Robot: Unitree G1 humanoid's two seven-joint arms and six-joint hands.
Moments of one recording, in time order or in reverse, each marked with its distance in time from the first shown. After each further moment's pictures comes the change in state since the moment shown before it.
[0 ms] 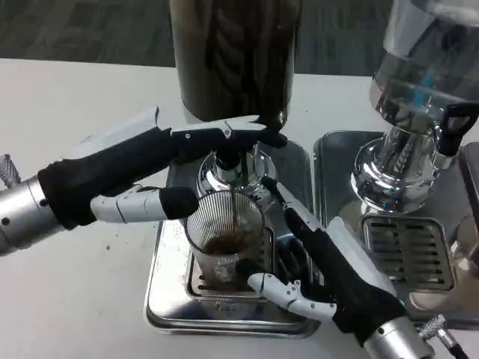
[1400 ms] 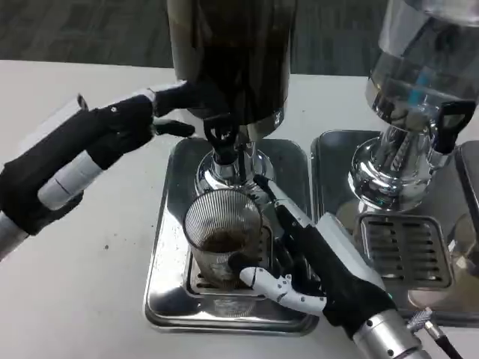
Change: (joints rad) left arm 0.092 -0.064 0.174 0.039 -0.081 0.101 0.097; right arm -0.049 0.020 0.018 0.057 0.004 0.010 -0.007
